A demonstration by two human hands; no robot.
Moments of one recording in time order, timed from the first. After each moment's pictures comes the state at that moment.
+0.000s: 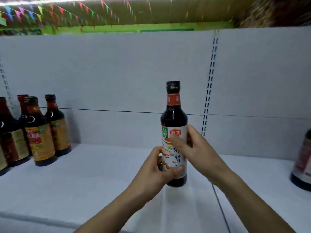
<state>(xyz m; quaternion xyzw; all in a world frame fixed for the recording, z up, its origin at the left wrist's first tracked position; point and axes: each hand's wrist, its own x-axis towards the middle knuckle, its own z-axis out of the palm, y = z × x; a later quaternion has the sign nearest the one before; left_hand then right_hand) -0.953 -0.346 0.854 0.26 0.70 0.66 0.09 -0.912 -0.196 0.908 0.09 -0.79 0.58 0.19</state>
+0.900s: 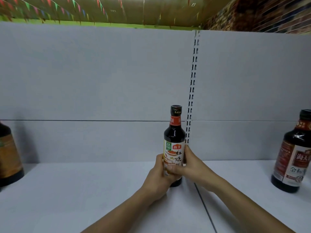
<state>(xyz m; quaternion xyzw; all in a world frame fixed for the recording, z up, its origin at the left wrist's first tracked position) -1.064 -0.250 0.796 0.33 0.73 0.59 0.12 -0.989 -0.111 0.848 -0.05 -0.86 0.50 0.12</state>
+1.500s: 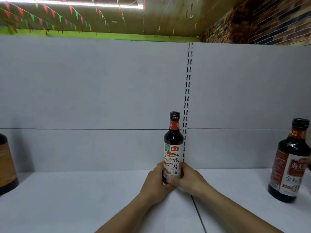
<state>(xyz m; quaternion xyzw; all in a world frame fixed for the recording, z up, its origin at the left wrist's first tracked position) -1.087 -0.231 0.789 0.36 0.81 0.46 0.04 -1.006 -0.088 0.826 -0.13 -0.90 0.40 0.09</state>
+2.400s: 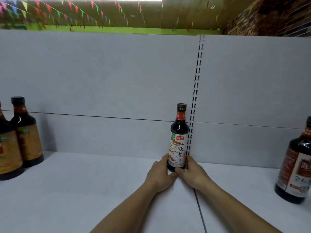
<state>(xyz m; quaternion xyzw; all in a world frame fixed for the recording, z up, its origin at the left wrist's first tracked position) -1.066 -0.230 0.793 0.30 0.87 0.39 0.00 -1.005 -0.084 0.809 -0.14 -0.91 0.38 0.11</state>
